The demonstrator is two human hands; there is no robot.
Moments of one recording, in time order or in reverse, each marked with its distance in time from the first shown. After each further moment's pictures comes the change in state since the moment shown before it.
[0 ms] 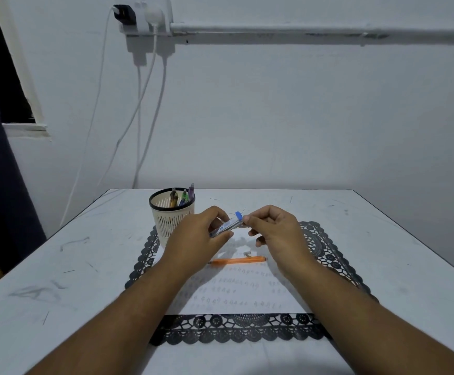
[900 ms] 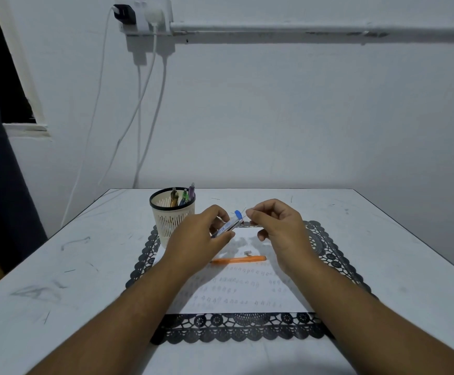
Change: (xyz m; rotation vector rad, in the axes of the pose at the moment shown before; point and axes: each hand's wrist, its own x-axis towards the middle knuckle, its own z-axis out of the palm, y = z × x) left_hand -0.003 0.004 -0.002 0.013 -0.027 -0.024; right_hand 0.000 -0.005 0.001 0.084 0.010 -0.064
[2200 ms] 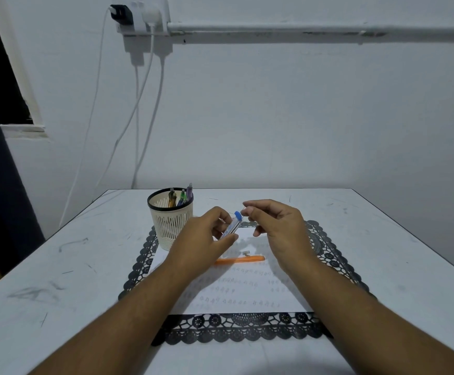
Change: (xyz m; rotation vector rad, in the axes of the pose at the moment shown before) left_hand -0.005 0.009 0.005 -0.125 -0.015 -0.011; right_hand -0.006 -0.008 -0.002 -0.126 -0.017 -0.101
